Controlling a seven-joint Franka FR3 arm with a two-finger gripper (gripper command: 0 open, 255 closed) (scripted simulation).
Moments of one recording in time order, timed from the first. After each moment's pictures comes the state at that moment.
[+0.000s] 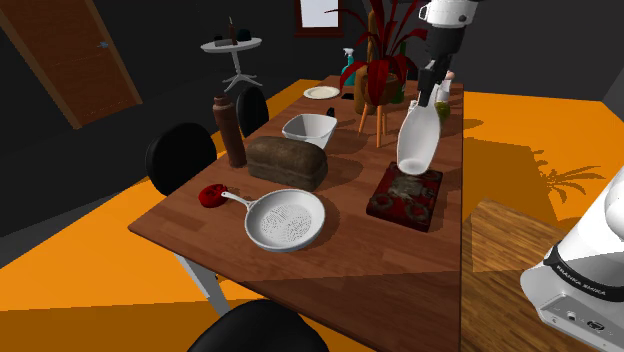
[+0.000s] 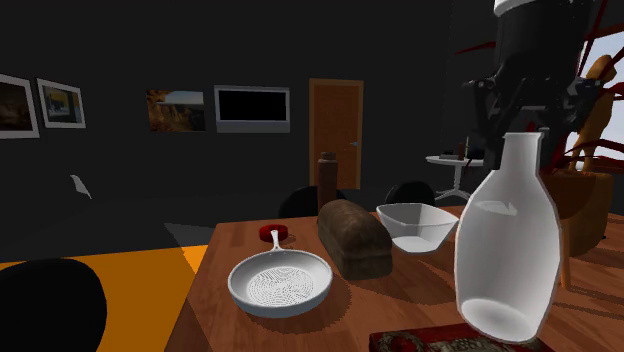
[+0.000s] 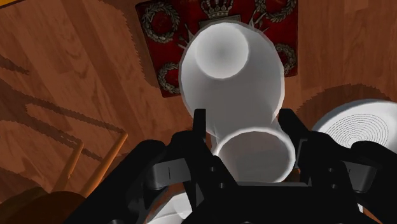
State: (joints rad) arm -0.08 -0.47 0.03 -2.27 0.02 1.85 -0.20
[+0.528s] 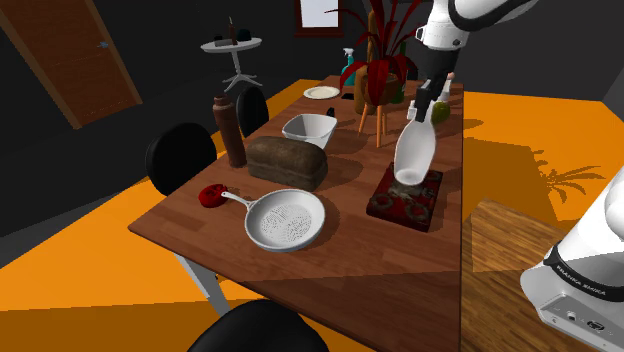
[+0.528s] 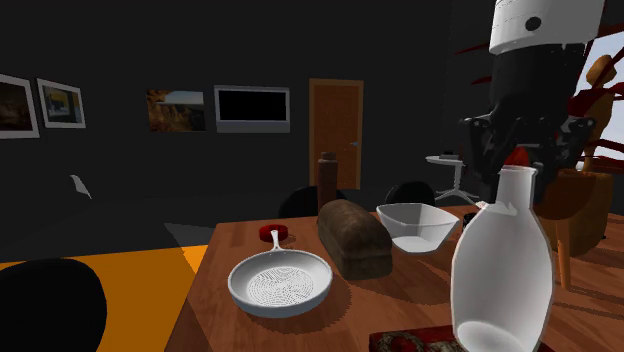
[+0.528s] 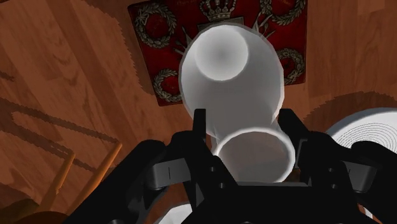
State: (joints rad) arm -0.08 -0.46 0.03 -2.37 0.02 1.96 -0.20
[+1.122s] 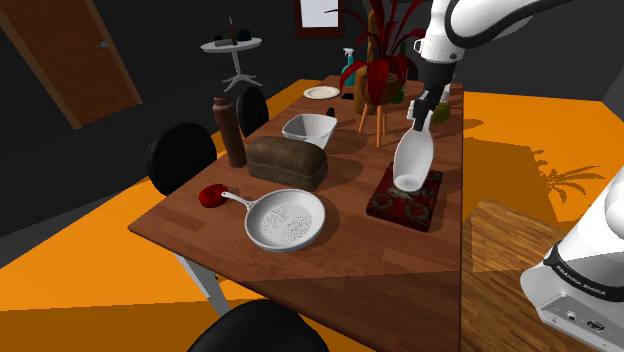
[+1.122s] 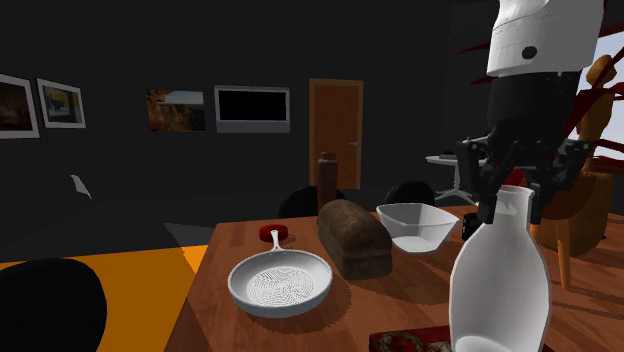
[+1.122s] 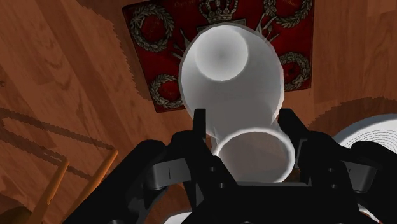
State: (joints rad) arm -0.07 -0.45 0.03 -2.43 0.02 2.03 -0.20
